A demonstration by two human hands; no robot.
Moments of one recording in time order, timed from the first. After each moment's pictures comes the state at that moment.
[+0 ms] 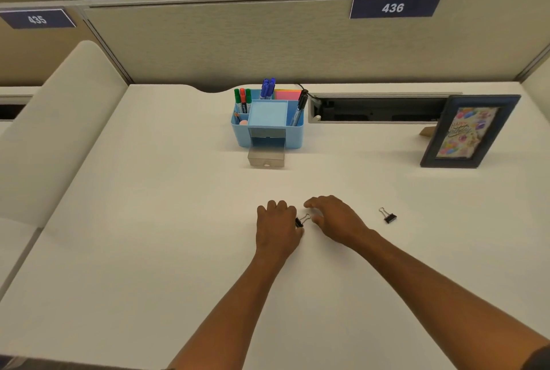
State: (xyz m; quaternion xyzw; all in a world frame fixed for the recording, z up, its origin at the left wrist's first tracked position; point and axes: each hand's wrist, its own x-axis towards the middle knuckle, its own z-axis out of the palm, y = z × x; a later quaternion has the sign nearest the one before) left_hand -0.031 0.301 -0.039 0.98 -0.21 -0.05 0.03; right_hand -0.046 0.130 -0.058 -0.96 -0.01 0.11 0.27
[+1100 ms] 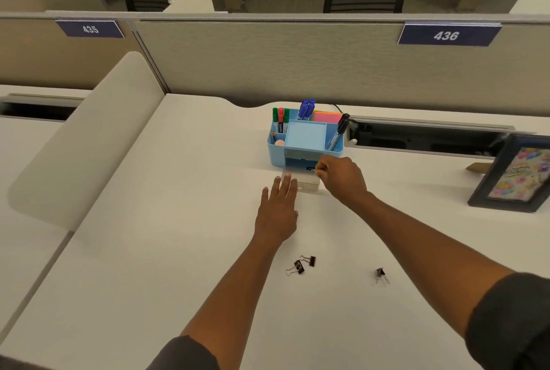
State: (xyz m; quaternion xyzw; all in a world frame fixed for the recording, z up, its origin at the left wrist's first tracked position) left_hand 0.077 0.354 -0.042 0.97 -0.19 -0.10 0.06; right_hand 0.113 0.173 -0.009 -0.97 0.05 -0.02 0.23
